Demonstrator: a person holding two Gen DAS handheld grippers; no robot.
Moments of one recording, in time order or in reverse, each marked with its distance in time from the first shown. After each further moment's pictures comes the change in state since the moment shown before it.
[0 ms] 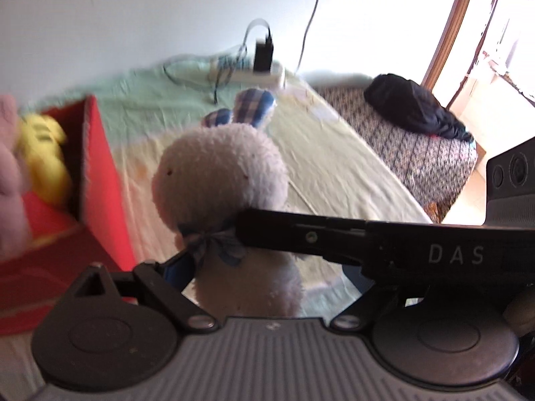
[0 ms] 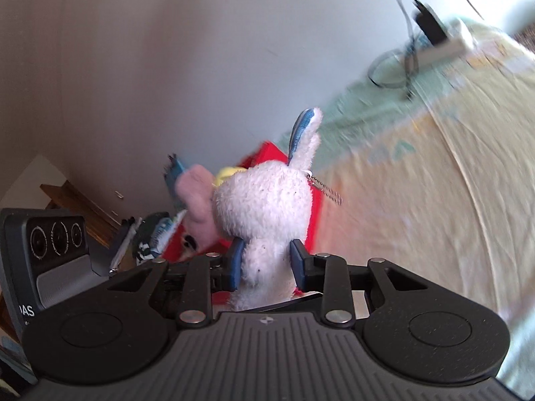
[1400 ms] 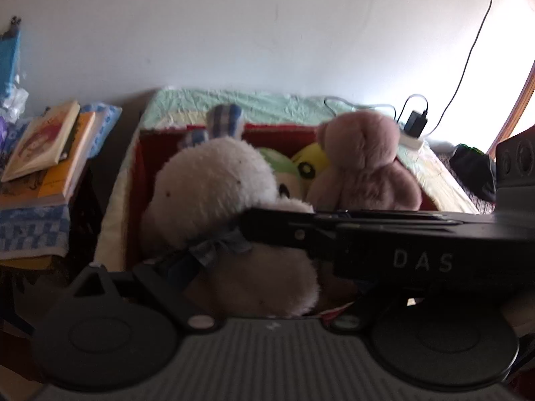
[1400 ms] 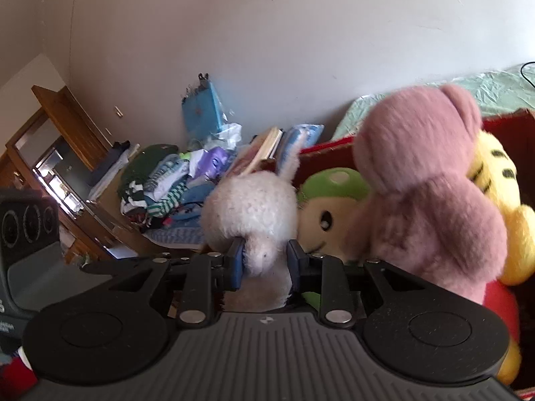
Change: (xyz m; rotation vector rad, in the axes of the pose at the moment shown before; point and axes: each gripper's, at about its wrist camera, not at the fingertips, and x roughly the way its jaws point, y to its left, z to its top) left arm -0.092 0.287 -0.026 -0.220 -0.080 0.098; right arm 0.241 0.165 -0.025 -0.251 0.193 -0.041
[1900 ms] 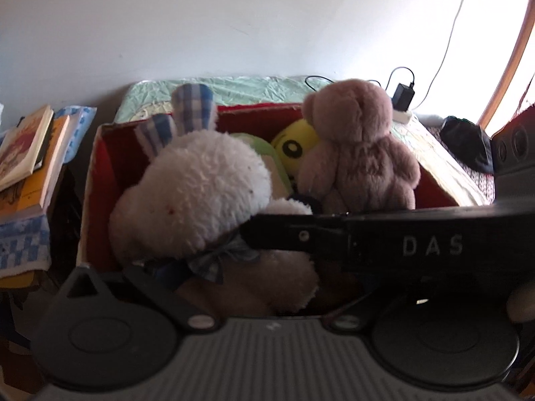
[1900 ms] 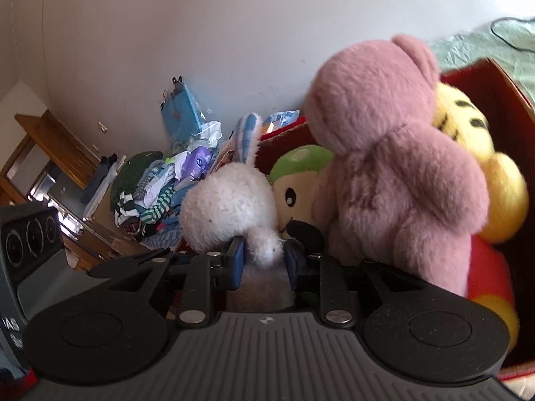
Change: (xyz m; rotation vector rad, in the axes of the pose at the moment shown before) left arm 0.019 -0.017 -0.003 0.104 0.039 -0.014; right arm -0.015 -0.031 -0.008 0.145 0.029 -0.016
